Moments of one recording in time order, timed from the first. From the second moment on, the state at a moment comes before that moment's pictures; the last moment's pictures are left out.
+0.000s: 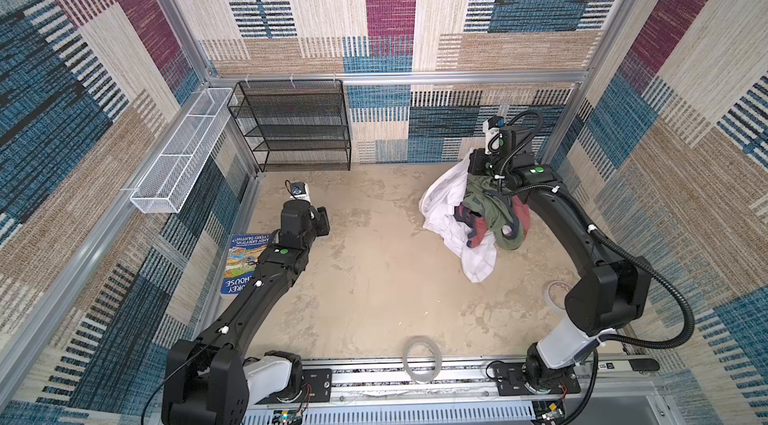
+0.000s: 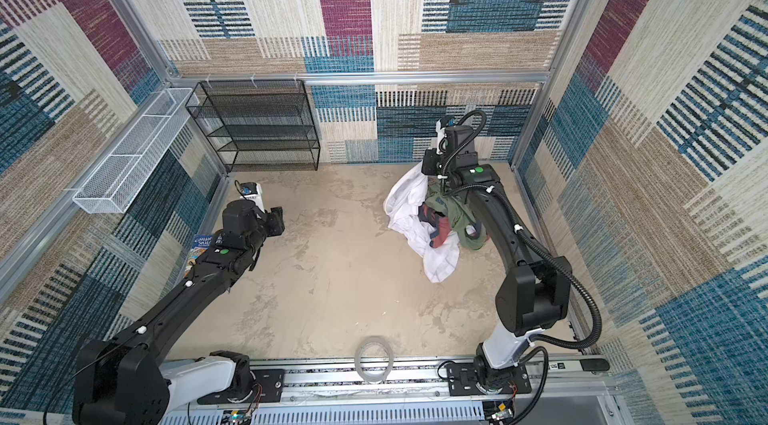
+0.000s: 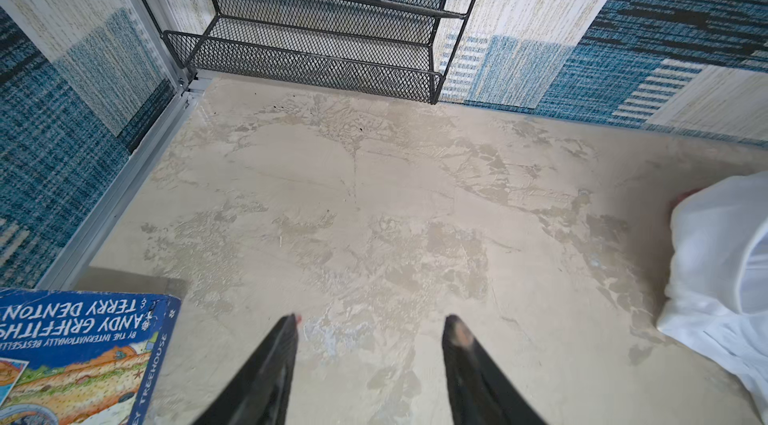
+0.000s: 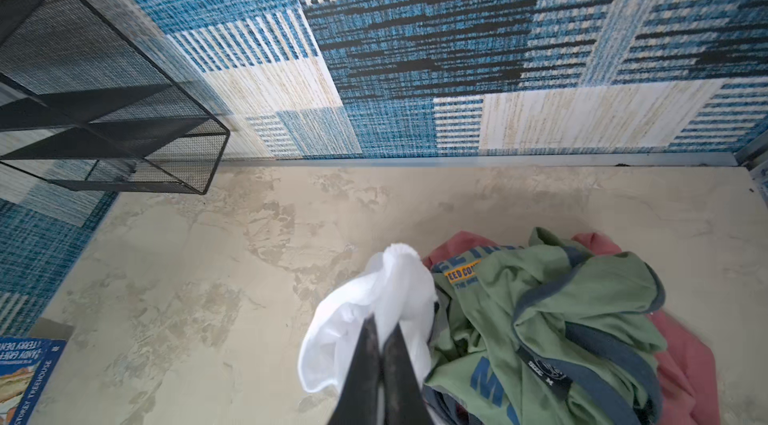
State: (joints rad) left arm -0.20 1.20 0.82 -0.08 -0.20 -0.22; right arm 0.21 1.65 1.63 -0.47 -0.09 0.23
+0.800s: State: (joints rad) left arm -0.20 1.18 0.83 -0.10 -0.18 -0.22; right arm 0.20 1.64 2.04 -0.54 -0.33 0.25
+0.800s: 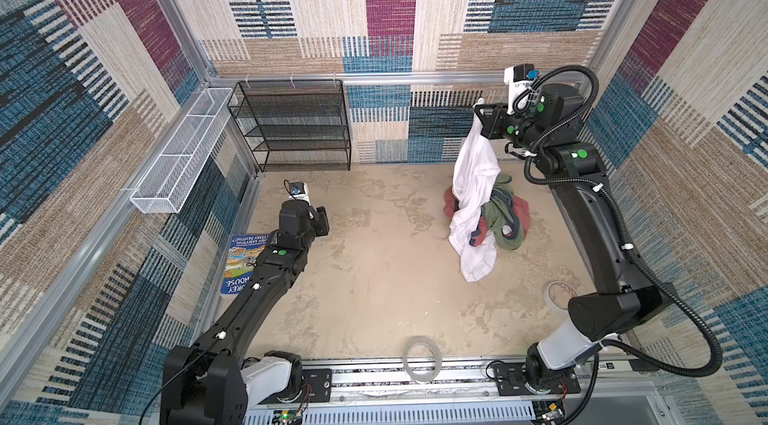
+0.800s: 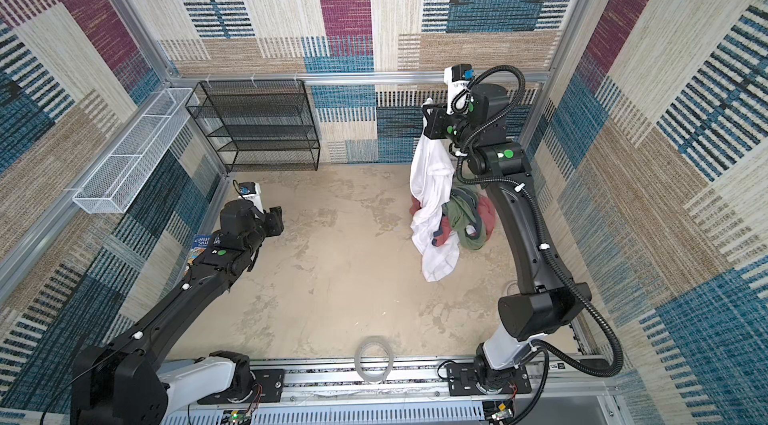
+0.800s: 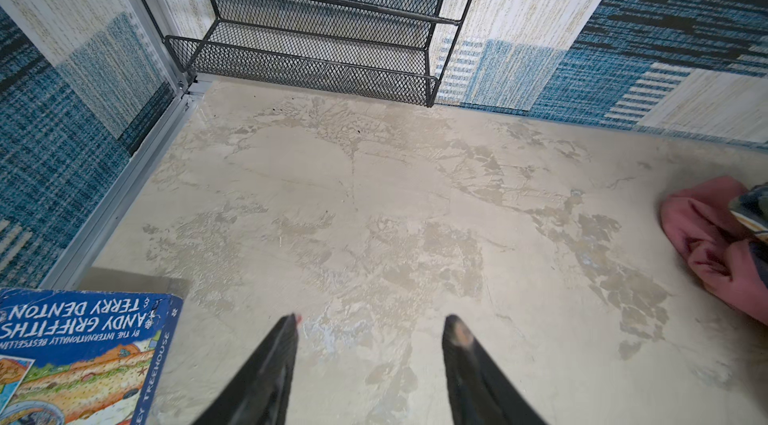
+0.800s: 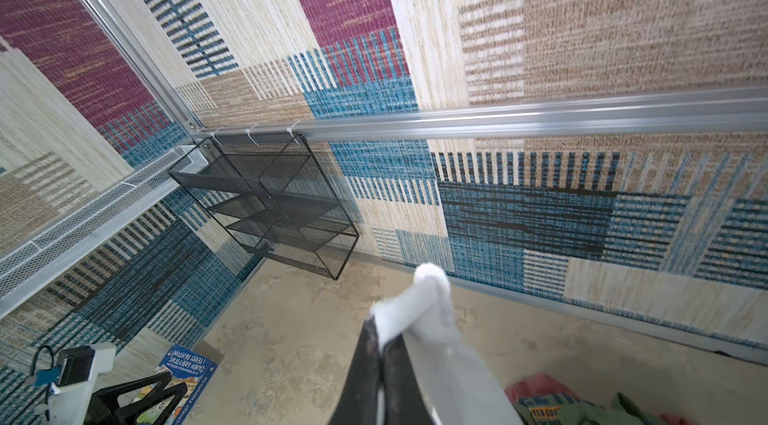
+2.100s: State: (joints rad) left arm -0.21 1.05 0.86 -0.18 -0.13 -0.26; right arm 0.20 1.68 2.40 -0.40 -0.85 0.44
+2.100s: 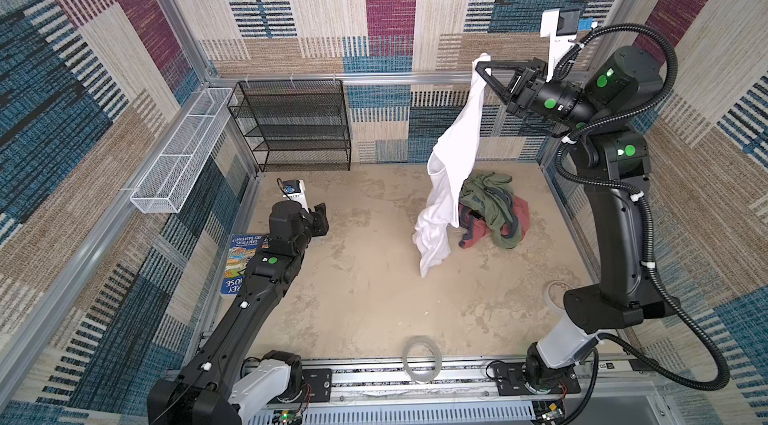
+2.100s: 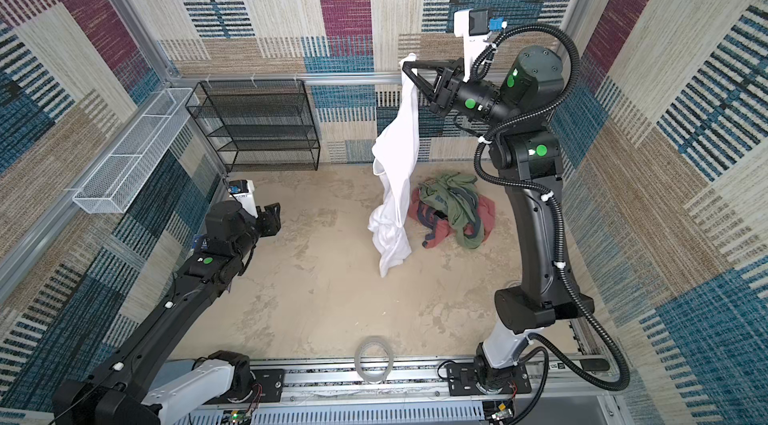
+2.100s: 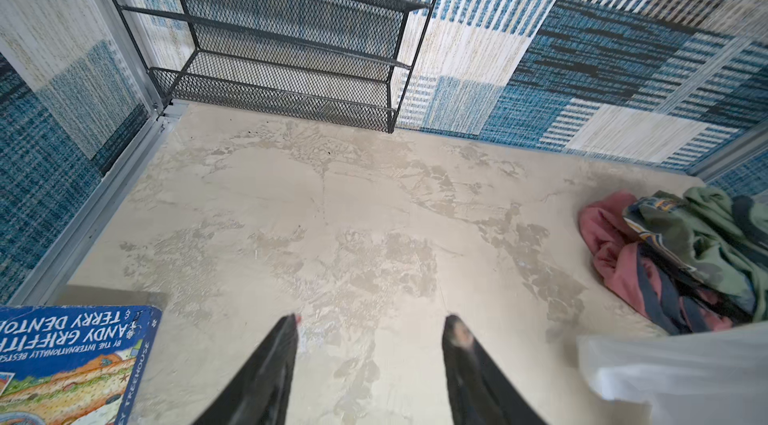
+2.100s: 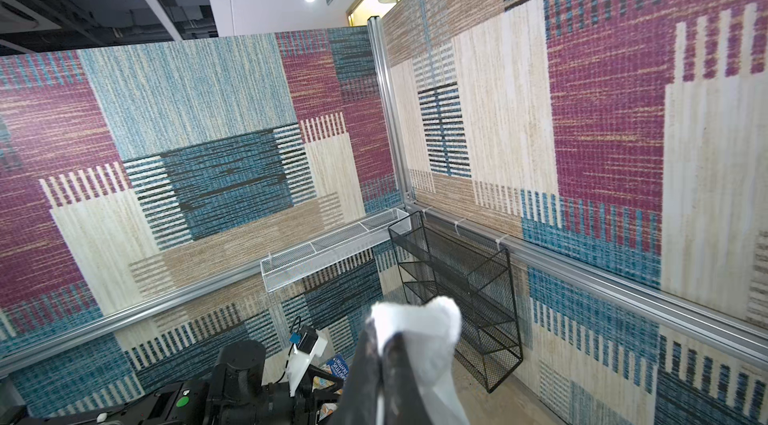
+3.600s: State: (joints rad) left arm -0.21 0.79 1.19 -0.95 -0.28 -0.37; right arm 0.70 2.32 2.67 -0.05 -0.88 0.55
